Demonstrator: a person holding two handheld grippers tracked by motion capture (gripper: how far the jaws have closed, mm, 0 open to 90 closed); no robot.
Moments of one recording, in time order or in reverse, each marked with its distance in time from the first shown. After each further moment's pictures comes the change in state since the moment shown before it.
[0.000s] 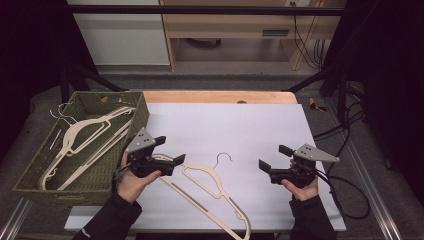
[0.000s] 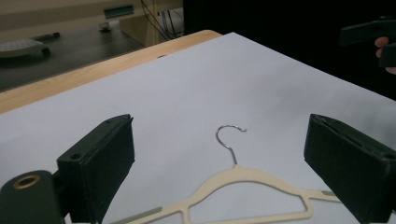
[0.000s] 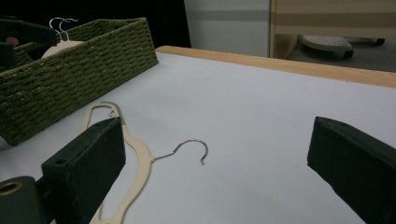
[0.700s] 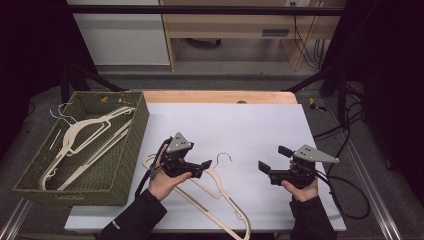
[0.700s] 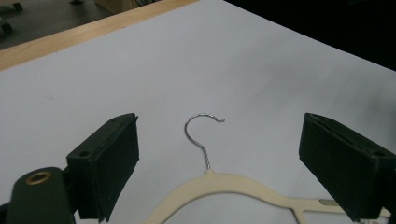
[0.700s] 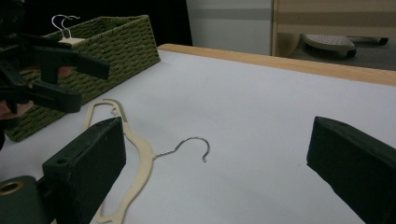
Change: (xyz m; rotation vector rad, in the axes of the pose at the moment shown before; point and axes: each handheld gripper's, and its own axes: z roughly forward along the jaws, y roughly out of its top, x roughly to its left) left arm -0.025 -0.008 0.071 0.115 -0.045 0.009; right arm 0.001 -0.002 0.000 -0.001 0.004 -0.001
